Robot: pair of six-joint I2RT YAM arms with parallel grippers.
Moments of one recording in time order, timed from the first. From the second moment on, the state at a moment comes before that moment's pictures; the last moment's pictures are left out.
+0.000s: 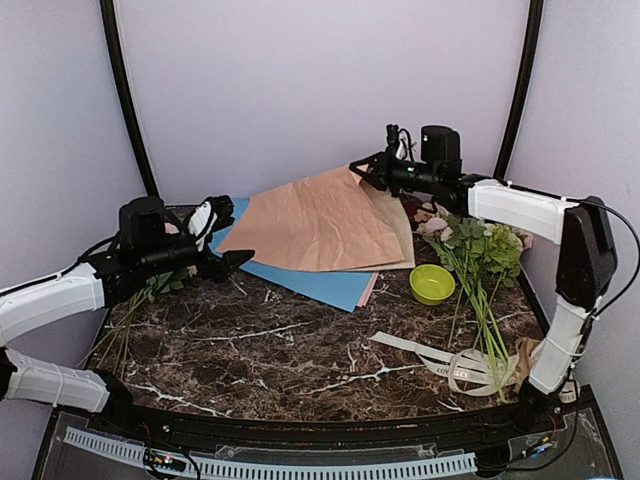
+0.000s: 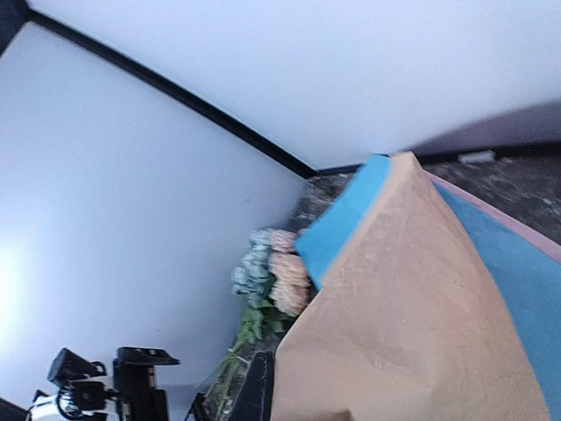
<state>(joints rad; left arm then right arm) -0.53 1.14 0.74 0.09 0.30 0.39 0.48 1.84 1.48 0.15 -0.54 0.84</state>
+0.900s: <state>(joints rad) -1.10 1.25 0.70 0.68 -0.18 0.72 0.99 1.63 1.76 0.39 0.08 0.53</state>
